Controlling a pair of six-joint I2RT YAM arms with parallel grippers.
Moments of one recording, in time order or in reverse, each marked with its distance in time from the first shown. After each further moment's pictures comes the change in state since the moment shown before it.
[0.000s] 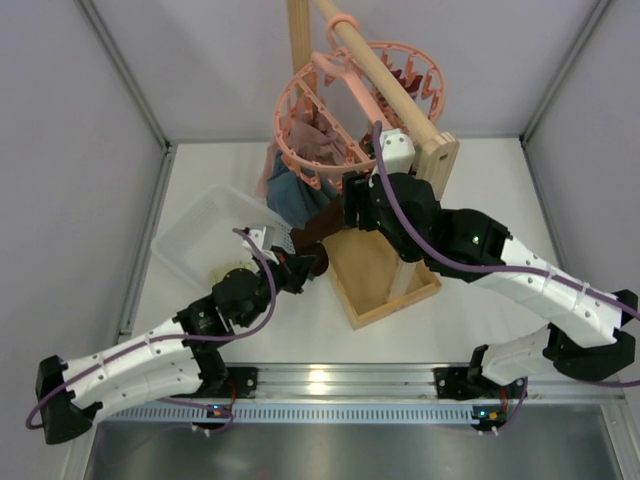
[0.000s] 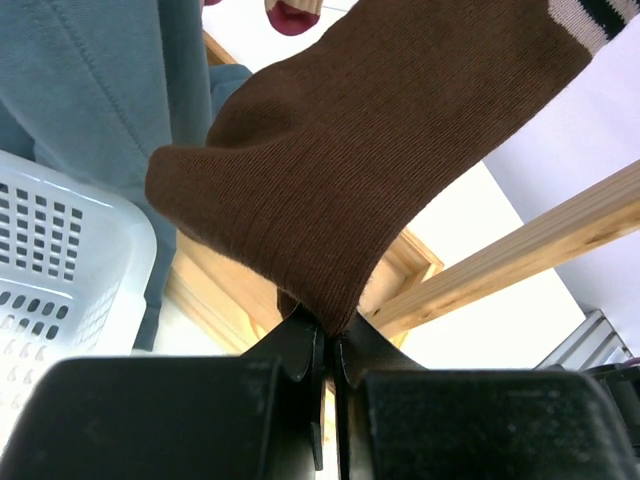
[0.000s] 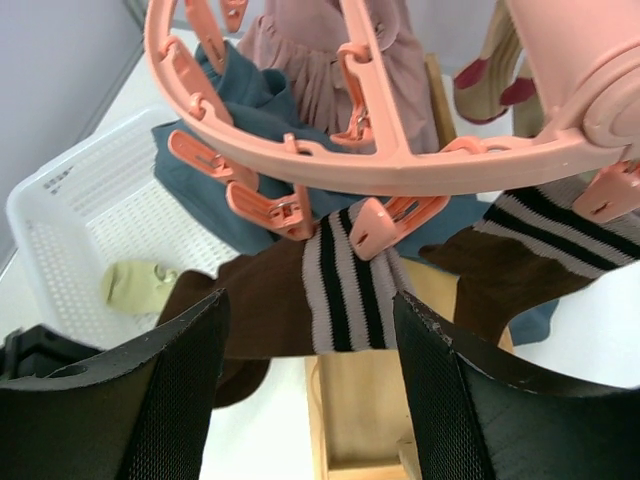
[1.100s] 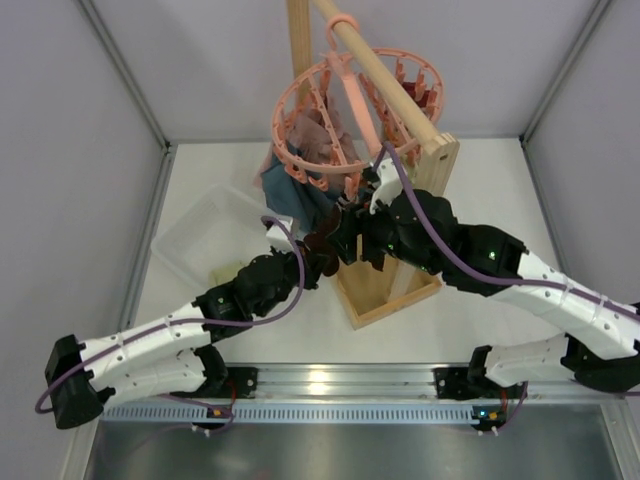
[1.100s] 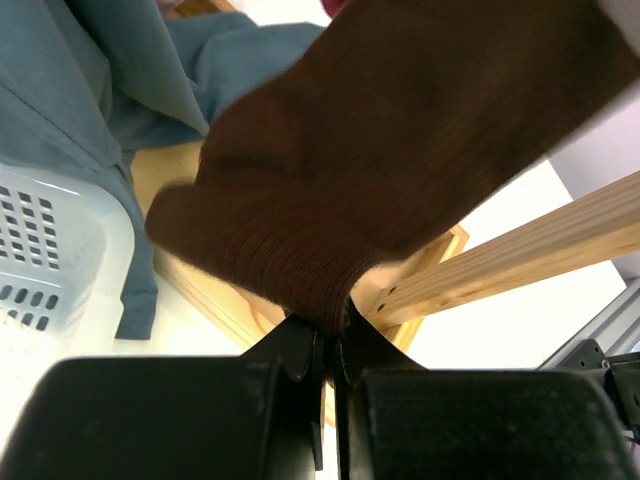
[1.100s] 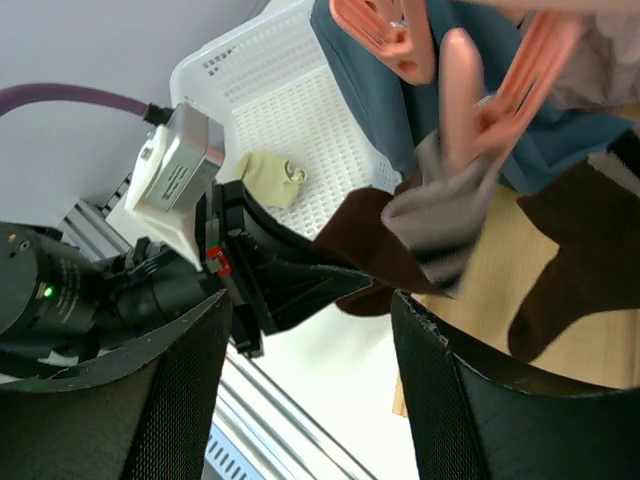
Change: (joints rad) left arm 0.002 0.172 0.108 -0.066 0.030 0.006; right arm 0.006 -0.112 -0.163 0.058 -0.386 0.056
